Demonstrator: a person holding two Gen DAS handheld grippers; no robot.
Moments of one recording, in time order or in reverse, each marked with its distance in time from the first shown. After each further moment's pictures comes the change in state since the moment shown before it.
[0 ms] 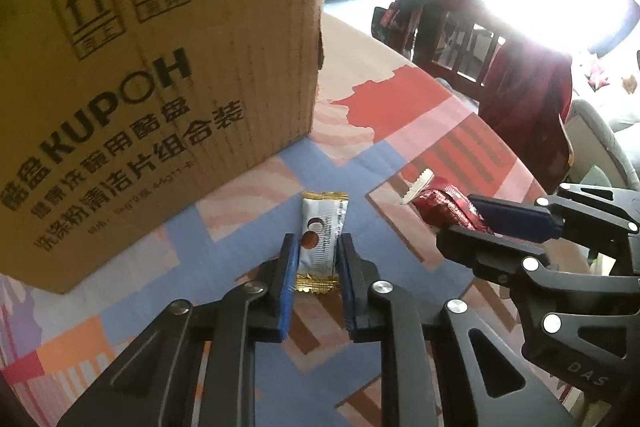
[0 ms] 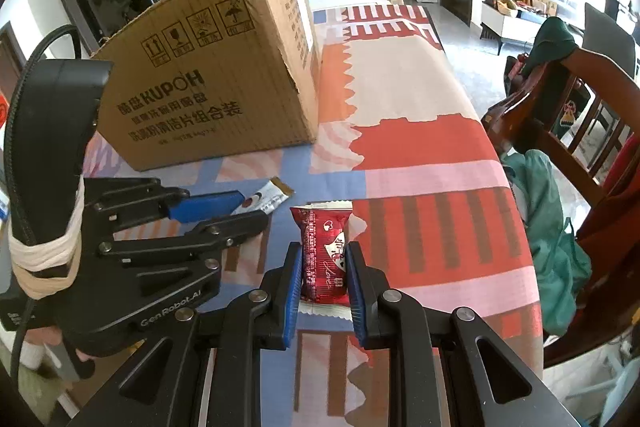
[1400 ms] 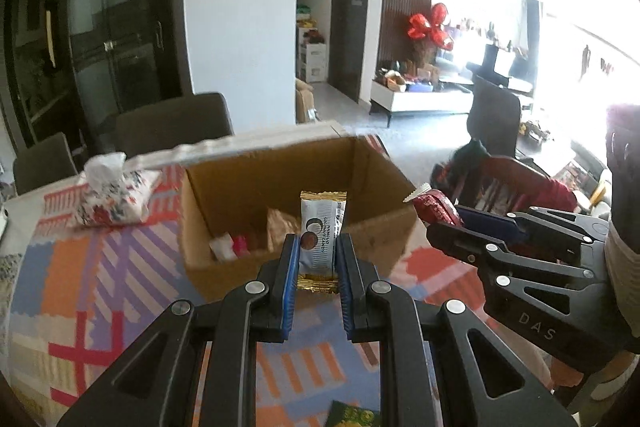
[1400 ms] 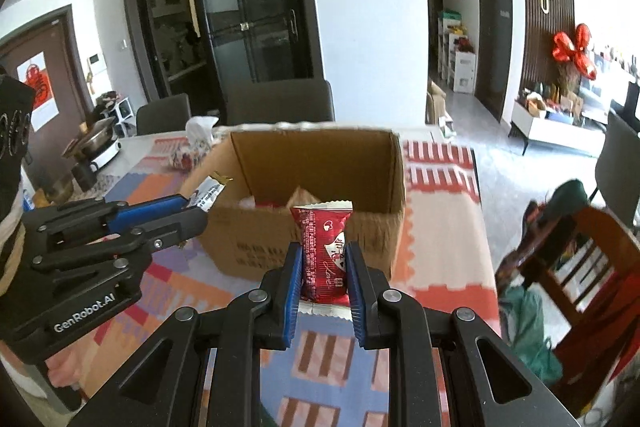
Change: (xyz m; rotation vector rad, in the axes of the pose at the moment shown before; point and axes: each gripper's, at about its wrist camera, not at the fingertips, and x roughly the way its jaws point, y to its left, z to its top) left arm -0.204 0.064 0.016 -0.193 -0.401 0.191; right arm -0.094 0.082 0.097 -0.209 -0.280 0.056
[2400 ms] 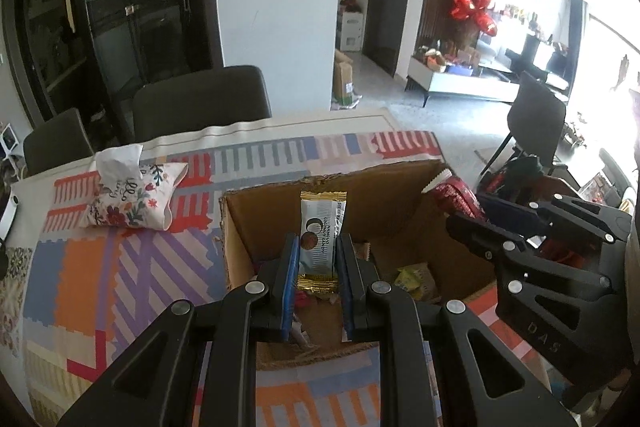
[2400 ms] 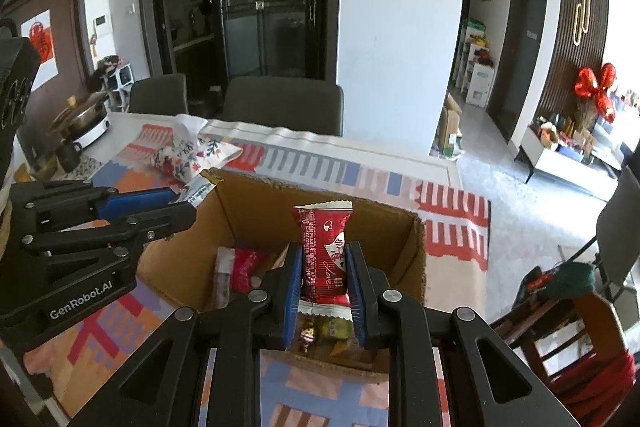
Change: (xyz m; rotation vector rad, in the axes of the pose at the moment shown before) left arm 0.077 0.054 0.053 -0.081 0.156 0.087; right arm 0.084 0.012 0.077 -0.122 0.099 -0.013
